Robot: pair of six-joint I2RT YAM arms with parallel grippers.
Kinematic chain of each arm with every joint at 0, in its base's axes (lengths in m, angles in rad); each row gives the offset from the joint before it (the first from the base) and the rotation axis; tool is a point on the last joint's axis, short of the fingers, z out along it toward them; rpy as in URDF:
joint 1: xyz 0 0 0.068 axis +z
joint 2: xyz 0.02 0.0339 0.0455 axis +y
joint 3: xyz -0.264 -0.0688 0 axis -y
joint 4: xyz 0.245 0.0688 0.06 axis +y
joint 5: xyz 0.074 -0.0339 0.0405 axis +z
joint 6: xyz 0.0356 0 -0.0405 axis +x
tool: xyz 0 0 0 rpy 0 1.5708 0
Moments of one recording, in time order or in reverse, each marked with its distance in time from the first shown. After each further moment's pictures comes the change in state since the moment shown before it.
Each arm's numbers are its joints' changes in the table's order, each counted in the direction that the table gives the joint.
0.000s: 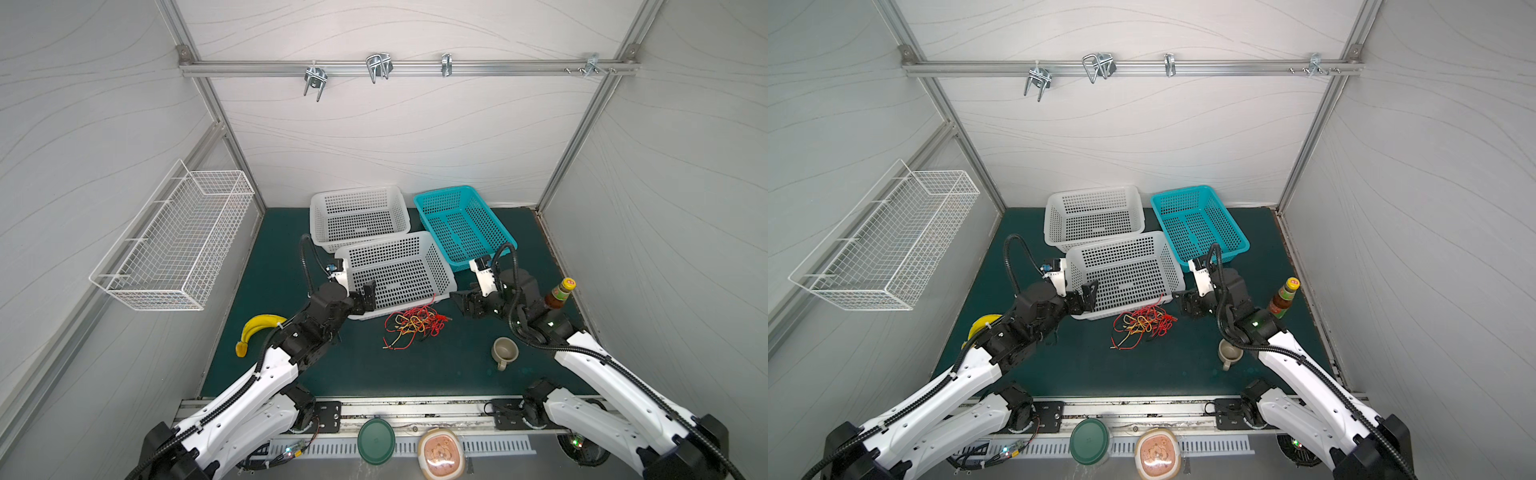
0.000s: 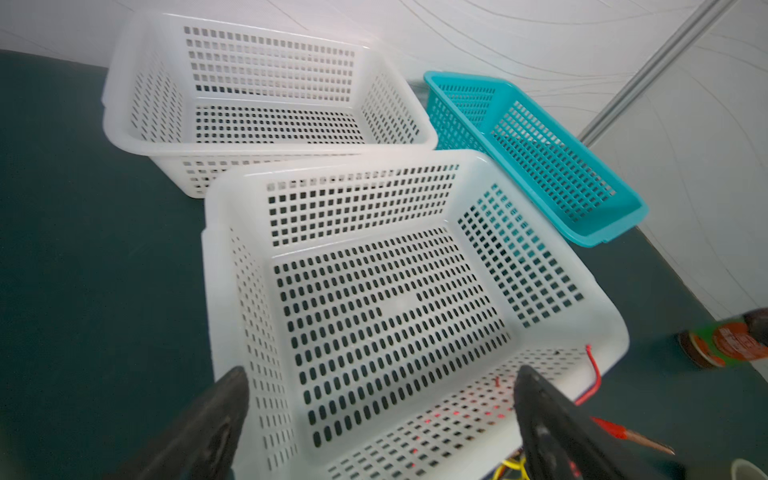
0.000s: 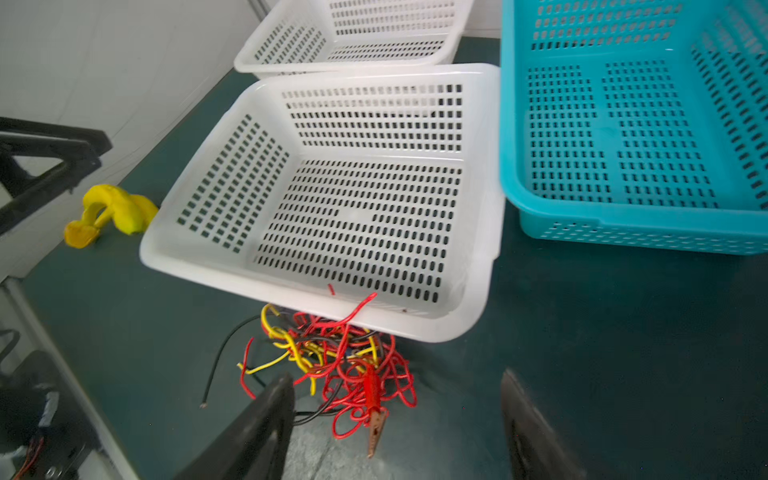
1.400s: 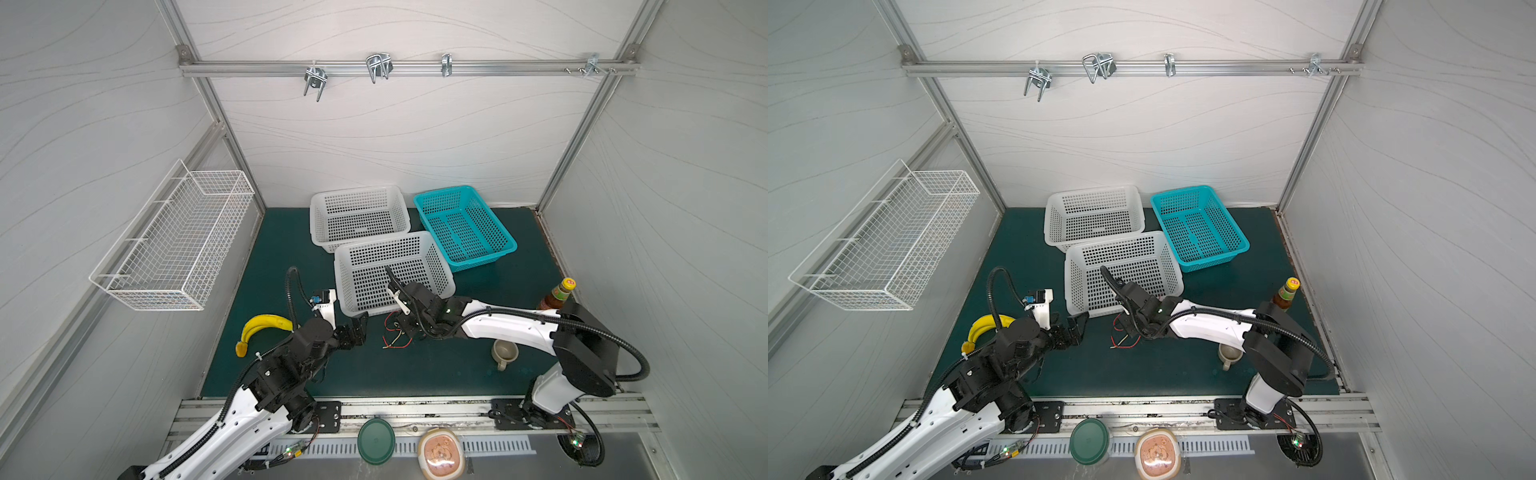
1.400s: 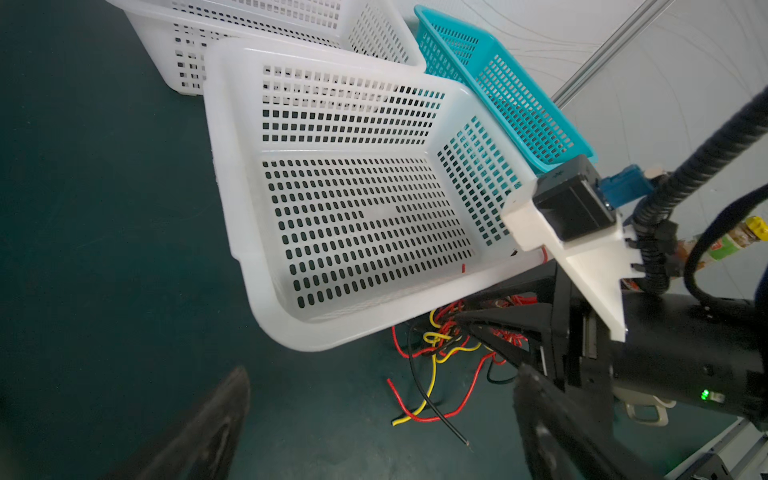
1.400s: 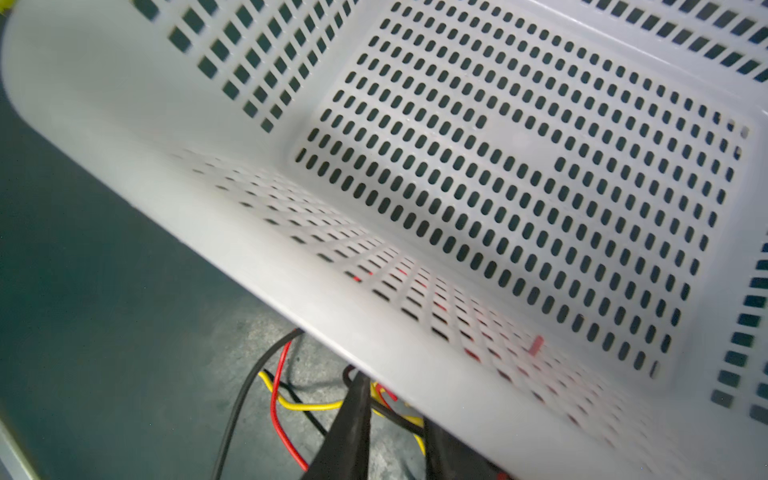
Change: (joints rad) left arm -0.107 -0.365 -0.124 0.306 -0.012 -0.163; right arm 0.443 0.716 0.294 -0.081 -0.296 0.025
